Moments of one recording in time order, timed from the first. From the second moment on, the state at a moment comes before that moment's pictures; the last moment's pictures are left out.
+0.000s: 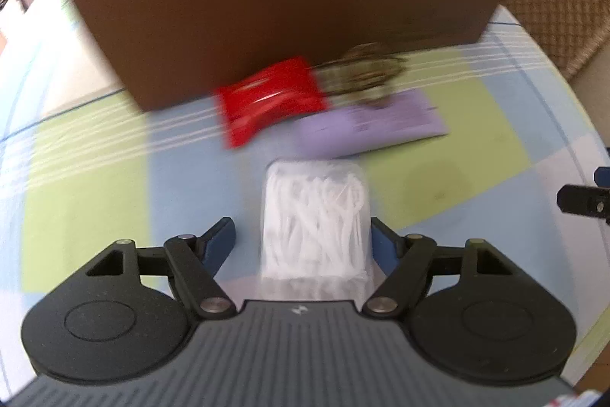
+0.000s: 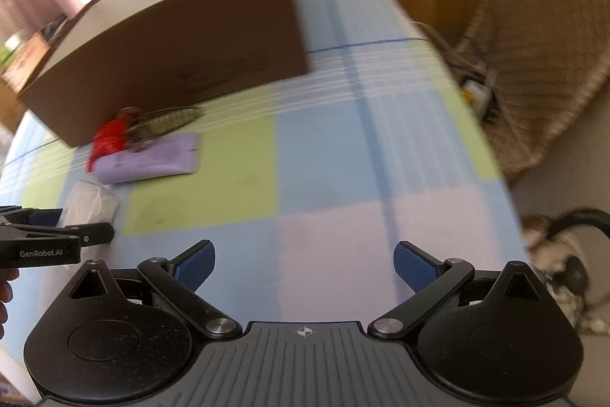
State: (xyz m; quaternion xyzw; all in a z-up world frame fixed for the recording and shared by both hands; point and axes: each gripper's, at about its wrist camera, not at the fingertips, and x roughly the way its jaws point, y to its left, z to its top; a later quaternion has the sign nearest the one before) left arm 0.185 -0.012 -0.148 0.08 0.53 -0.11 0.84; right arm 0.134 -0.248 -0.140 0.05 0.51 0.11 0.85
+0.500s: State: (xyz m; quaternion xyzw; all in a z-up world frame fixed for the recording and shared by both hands) left arm 0.172 0.115 -0.141 0.00 0.54 0.03 0.84; right arm 0.192 -0.131 -0.153 -0.13 0.42 0.37 0.82
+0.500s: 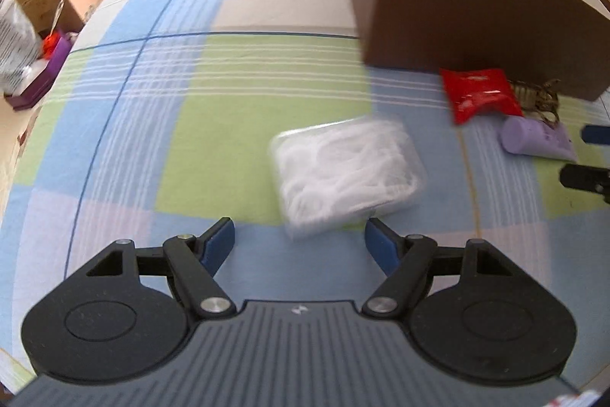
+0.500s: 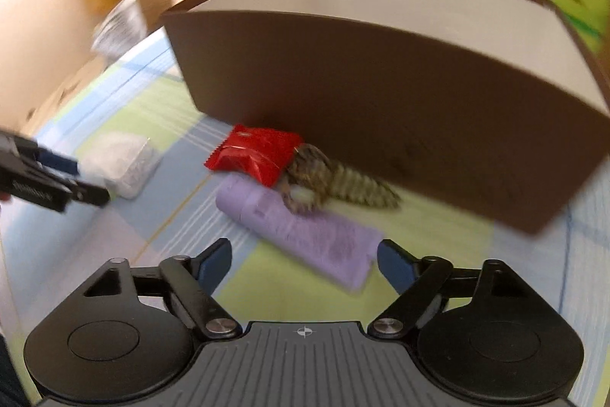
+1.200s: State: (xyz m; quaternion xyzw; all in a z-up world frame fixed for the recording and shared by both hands) left arm 0.173 0.122 -0.121 0.05 0.51 -0.04 0.86; right arm 0.128 -0.149 -0.161 -0.15 0.46 0.35 0.81
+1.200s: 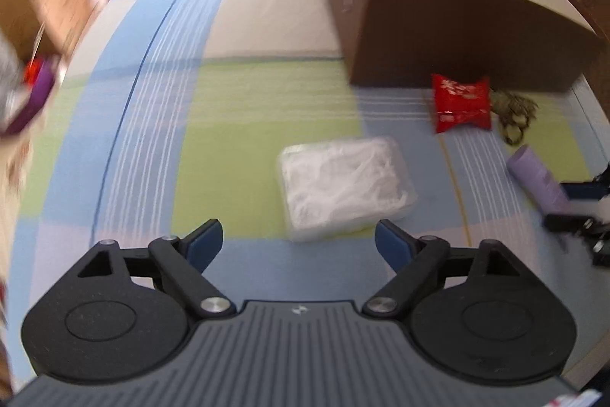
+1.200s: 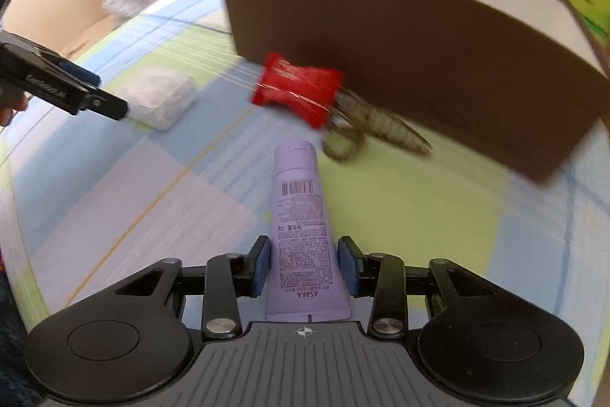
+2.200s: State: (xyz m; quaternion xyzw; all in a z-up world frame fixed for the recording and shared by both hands) left arm 0.184 0.030 -0.147 0.09 0.54 -0.13 0.83; right arm 0.116 -0.221 -0.161 -0.08 0.45 0.16 0.88
